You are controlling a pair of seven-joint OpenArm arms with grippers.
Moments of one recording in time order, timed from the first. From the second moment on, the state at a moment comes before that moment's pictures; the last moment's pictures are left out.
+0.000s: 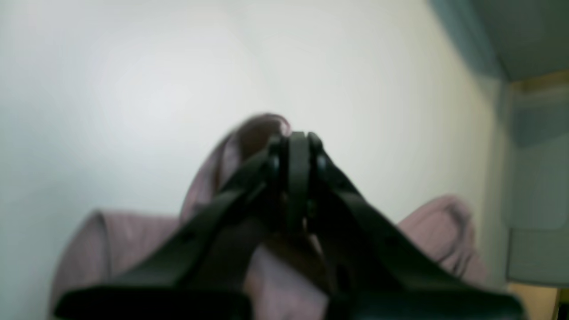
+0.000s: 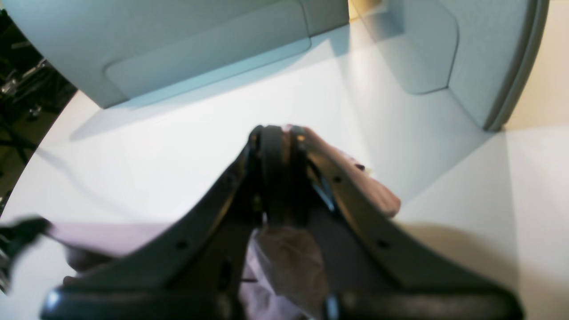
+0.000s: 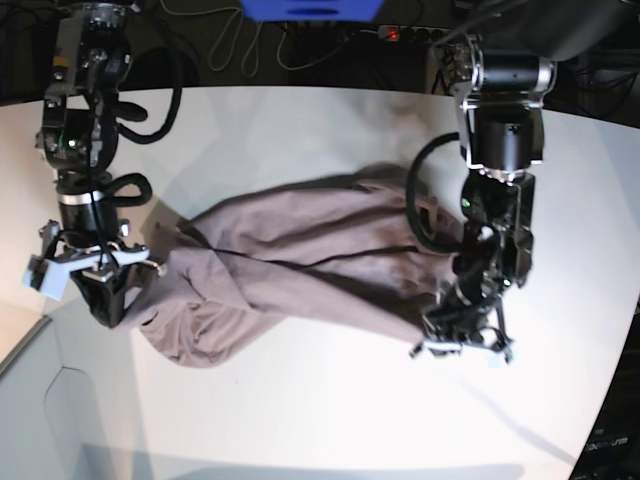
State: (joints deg) left arm -20.1 -3.2 -6.5 61.7 -36.4 1.1 22.2; right arm -12.3 5.6 10.8 108.2 24.2 -0.1 -15.4
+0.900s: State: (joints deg) left arm -21.1 -11.3 -18.9 115.3 -36.4 0.8 33.8; right arm 2.7 5.4 10.6 116.5 24.2 -0.1 -9.2
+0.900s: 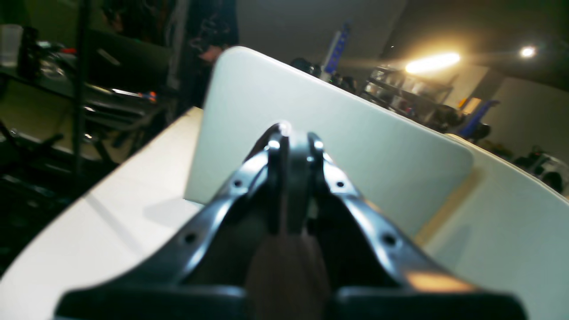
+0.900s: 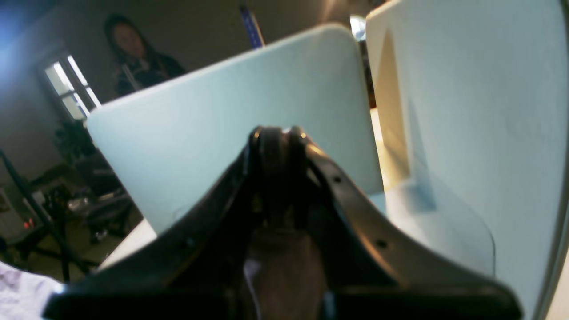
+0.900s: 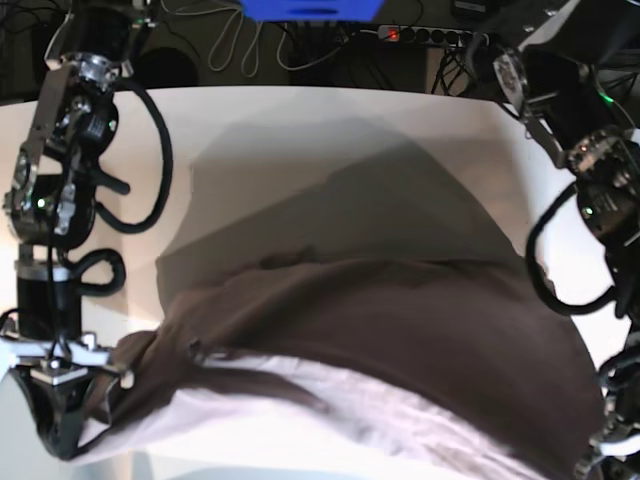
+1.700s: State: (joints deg) left arm -29.1 -11.6 -21.9 87.8 -36.9 0.7 33.6; right arm 18.1 6.1 5.1 91.5 24.4 0.0 -9.5
